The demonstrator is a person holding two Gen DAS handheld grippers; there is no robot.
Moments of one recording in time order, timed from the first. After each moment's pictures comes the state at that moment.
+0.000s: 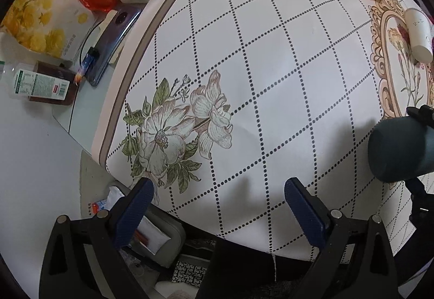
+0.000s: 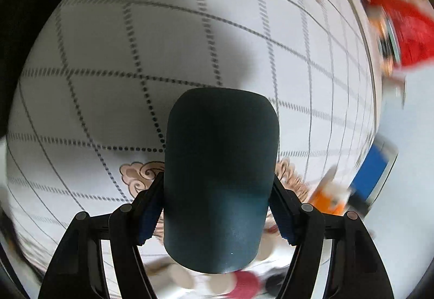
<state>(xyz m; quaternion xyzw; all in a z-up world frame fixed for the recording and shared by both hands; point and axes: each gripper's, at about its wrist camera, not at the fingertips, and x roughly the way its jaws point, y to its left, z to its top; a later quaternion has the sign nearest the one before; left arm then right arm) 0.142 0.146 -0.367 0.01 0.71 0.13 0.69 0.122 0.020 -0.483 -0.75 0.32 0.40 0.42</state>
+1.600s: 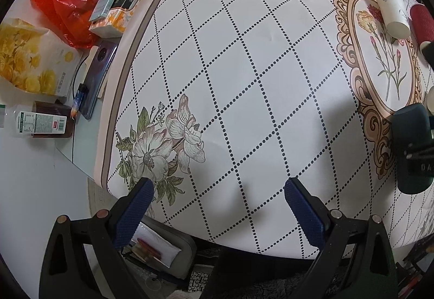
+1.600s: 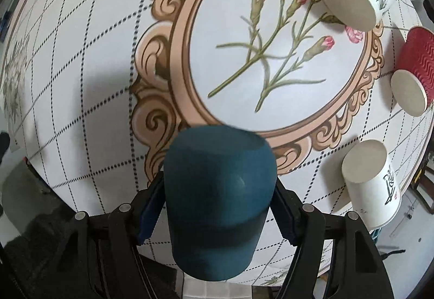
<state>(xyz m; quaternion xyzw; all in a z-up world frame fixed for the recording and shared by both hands) 0.149 0.106 -0.354 0.07 0.70 0.09 0.71 0.290 -0.080 -0.495 -0.18 0.78 0.12 0.59</state>
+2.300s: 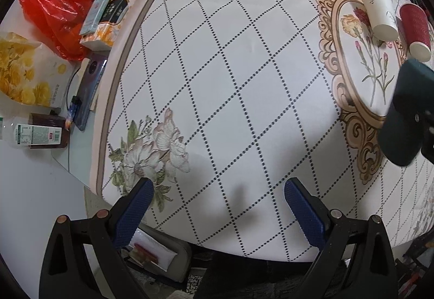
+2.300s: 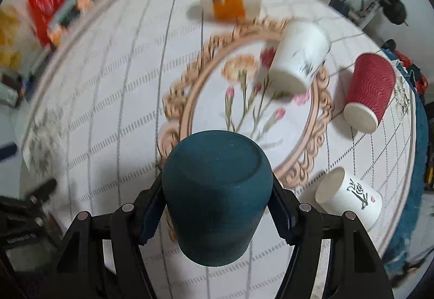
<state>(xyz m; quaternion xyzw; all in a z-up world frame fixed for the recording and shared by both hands) 0.159 0.089 -0.347 0.07 0.69 0.07 0.71 0.290 -0.110 -0.411 -0.08 0.61 0.12 0.78</state>
